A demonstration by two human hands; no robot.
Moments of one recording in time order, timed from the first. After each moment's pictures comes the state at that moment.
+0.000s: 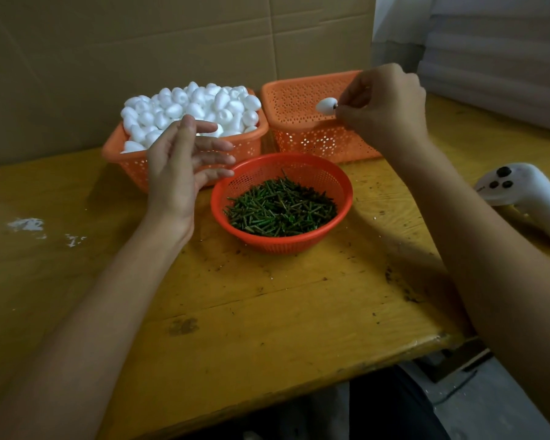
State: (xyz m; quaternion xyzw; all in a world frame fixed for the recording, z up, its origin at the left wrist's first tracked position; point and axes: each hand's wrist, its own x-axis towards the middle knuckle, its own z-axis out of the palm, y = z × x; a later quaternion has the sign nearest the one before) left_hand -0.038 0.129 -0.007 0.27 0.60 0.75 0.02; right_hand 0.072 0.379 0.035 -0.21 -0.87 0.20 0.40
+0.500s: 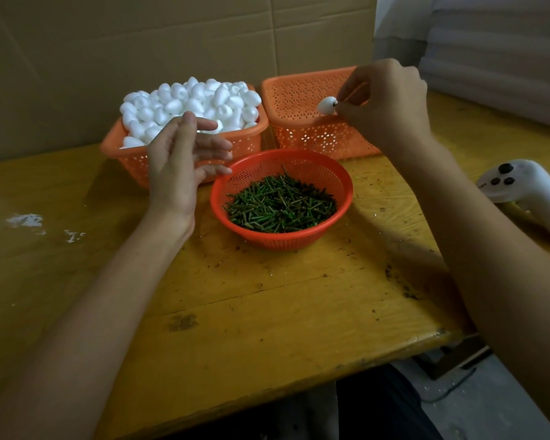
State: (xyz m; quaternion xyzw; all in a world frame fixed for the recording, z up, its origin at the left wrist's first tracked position) left_hand -0.040 0.130 -0.009 0.28 0.61 0.74 0.00; right_hand 0.072 0.379 0.036 -0.21 -0.88 0.17 0.39
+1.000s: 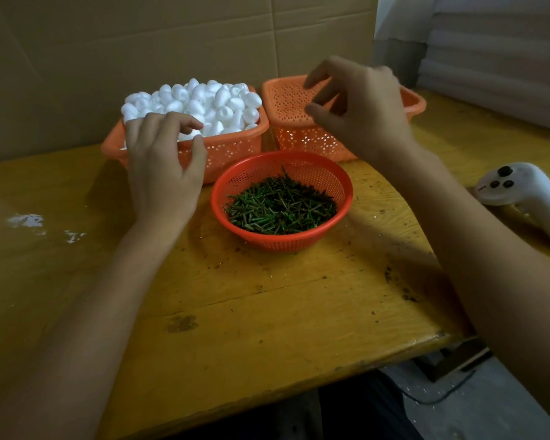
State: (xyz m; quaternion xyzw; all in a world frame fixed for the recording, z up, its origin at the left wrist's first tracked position) left_hand -0.063 0.115 -0.017 0.34 0.79 0.35 -0.37; right_hand 0.070 0.358 0.036 -0.04 -0.90 0.17 0.40
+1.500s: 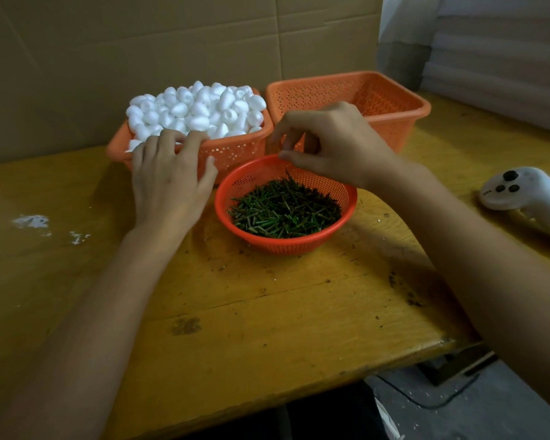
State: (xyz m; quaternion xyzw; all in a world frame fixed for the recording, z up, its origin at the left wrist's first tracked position) left_hand -0.072 0.111 -0.024 0.32 0.87 0.13 -0.36; right_hand 0.064 0.343 0.027 0.13 -0.94 0.10 0.29
